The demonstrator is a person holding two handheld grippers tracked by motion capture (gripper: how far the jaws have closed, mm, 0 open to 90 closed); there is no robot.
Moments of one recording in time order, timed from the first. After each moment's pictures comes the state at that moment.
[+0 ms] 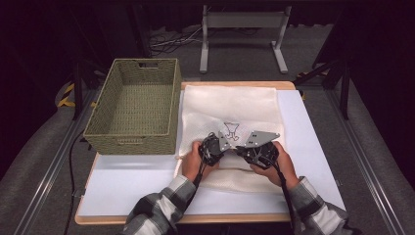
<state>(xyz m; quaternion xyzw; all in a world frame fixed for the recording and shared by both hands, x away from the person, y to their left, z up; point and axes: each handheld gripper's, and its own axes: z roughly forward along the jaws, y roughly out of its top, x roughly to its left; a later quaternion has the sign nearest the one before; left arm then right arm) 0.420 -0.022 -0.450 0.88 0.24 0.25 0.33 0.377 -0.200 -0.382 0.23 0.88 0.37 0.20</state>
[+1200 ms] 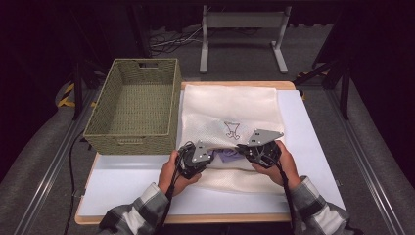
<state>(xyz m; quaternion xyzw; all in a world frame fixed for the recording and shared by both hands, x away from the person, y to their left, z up) 0.371 0.047 -0.423 0.89 0.20 0.16 0.37 0.375 -0.204 -0.375 0.23 0.87 0.38 0.21</state>
